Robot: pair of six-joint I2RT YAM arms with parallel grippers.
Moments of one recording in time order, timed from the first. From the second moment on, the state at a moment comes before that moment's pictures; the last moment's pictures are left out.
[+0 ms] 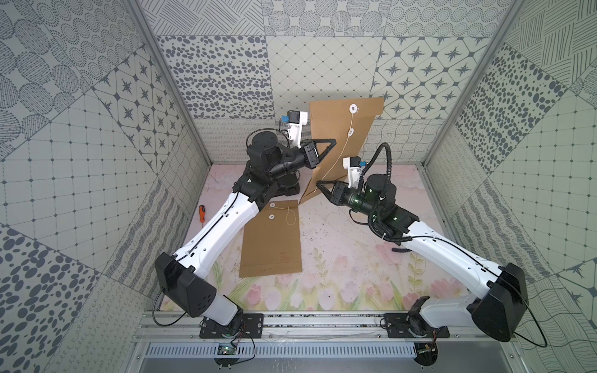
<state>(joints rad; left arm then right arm) -0.57 1.52 1.62 0.07 0.59 -0.67 0.69 1.34 1.14 0.13 -0.24 0.77</state>
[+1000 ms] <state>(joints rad) -0.57 1.47 1.62 -0.08 0.51 -0.50 0.69 1.25 1.18 -0.16 -0.15 0.60</state>
